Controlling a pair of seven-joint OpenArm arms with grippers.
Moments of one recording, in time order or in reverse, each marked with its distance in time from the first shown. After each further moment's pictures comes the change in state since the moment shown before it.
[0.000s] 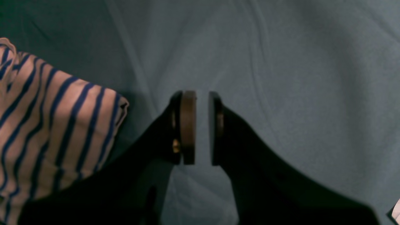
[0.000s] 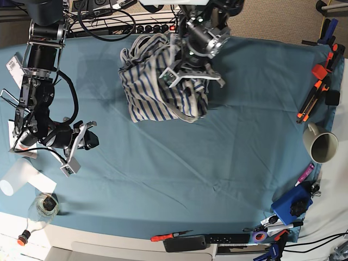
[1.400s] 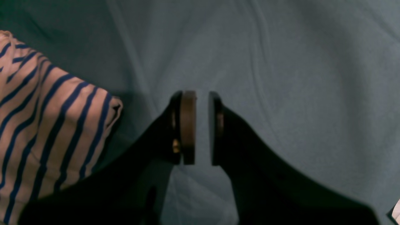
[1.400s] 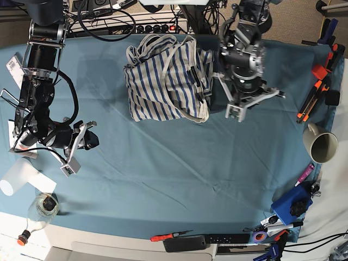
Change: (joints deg) left arm -4.2 -2.3 -18.3 2.9 3.6 17.0 1.6; right arm 0.0 0.0 0.0 0.0 0.0 0.0 0.0
